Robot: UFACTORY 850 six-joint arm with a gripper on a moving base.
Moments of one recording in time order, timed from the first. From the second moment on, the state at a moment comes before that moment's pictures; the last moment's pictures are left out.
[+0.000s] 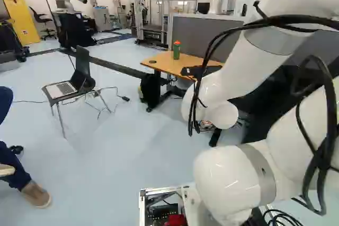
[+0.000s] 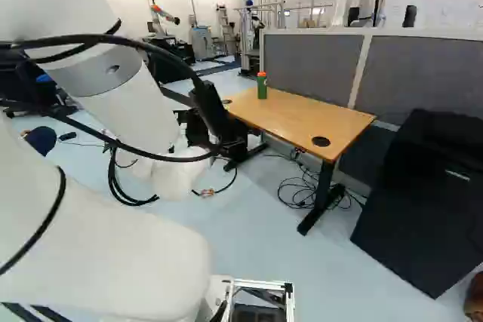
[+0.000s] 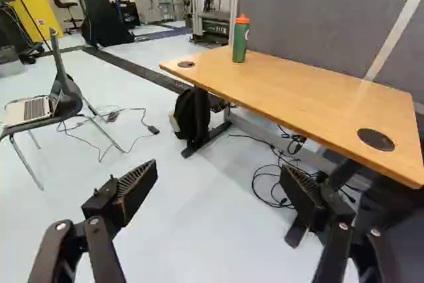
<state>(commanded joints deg) 0.0 16.0 -5.0 0.0 50.0 0.0</state>
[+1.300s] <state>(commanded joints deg) 0.0 16.0 -5.0 0.0 50.0 0.0</state>
